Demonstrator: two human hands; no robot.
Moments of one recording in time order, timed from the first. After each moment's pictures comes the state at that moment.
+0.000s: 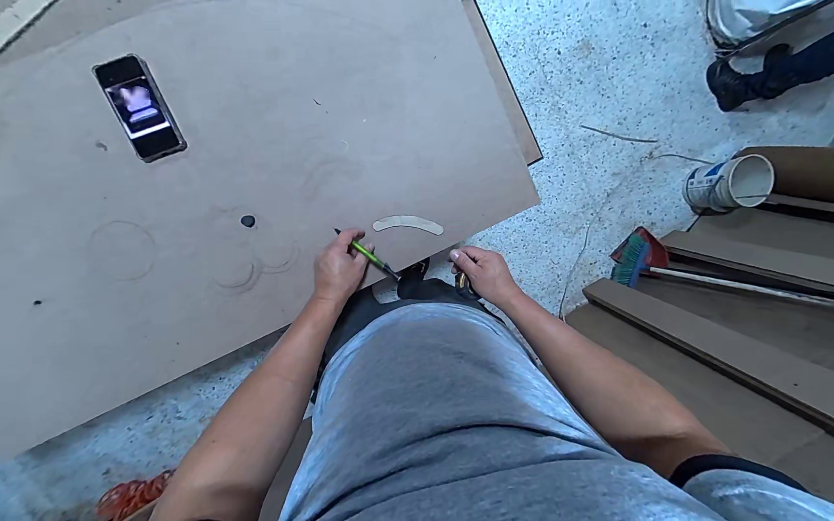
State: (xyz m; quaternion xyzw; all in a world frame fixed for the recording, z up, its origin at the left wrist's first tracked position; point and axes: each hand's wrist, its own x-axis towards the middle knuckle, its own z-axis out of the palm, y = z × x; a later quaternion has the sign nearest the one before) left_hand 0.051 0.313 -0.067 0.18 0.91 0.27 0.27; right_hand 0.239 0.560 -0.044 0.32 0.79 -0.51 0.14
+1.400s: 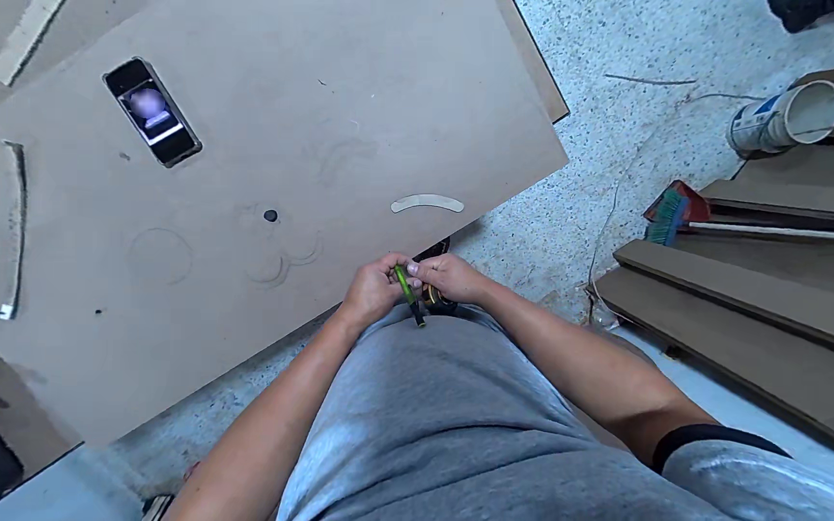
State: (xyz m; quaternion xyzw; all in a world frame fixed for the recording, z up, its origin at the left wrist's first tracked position) left_hand 0.074 0.285 -0.013 0.18 0.74 0.38 0.52; right_hand 0.194 0.459 -0.033 0.20 0.66 -0.66 0.29
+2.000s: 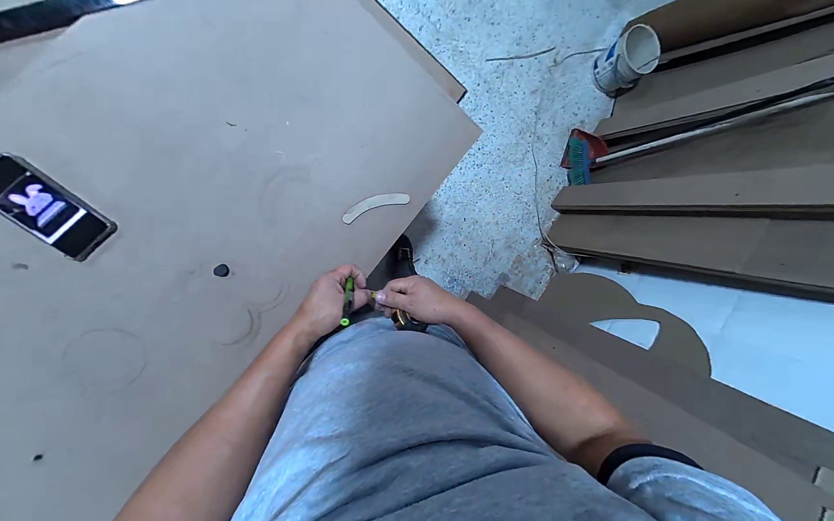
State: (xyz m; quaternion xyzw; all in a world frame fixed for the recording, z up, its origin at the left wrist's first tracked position) left_hand 0.020 0.265 -0.016 0.32 0.66 0.31 0.61; right_hand 0.221 0.386 -0.010 0.31 0.65 -0.67 0.19
